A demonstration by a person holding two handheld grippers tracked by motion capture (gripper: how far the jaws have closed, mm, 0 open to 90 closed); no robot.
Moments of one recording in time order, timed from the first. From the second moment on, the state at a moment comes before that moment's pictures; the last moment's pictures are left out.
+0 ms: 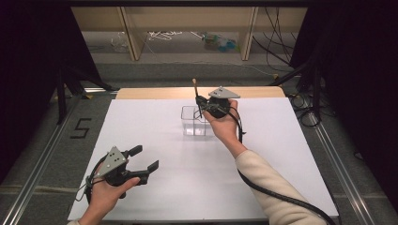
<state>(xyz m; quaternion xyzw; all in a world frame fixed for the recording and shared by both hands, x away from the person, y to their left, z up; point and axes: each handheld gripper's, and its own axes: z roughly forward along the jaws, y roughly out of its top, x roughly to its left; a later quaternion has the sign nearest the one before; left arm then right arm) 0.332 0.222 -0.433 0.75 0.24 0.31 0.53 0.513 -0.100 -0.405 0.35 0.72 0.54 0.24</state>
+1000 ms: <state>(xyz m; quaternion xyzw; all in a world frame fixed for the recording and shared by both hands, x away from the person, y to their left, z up) 0.332 0.222 -0.433 0.75 0.24 0.31 0.53 0.514 -0.100 -0.410 0.35 0.73 0.54 0.24</state>
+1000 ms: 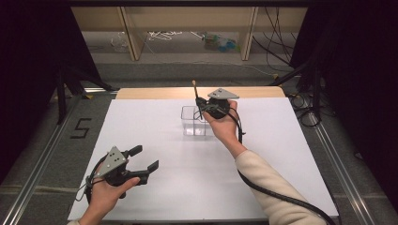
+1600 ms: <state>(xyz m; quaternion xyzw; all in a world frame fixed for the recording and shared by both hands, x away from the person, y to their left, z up) 0.332 0.222 -0.433 0.75 0.24 0.31 0.53 0.515 -0.100 -0.413 0.36 0.73 0.53 0.23</state>
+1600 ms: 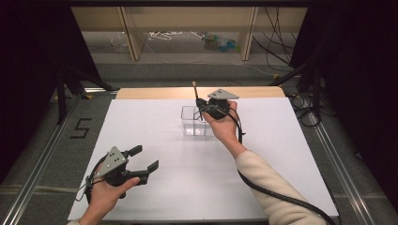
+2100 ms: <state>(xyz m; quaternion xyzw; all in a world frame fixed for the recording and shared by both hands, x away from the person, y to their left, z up) 0.331 0.222 -0.432 0.75 0.24 0.31 0.53 0.515 -0.100 -0.416 0.36 0.74 0.53 0.23</state>
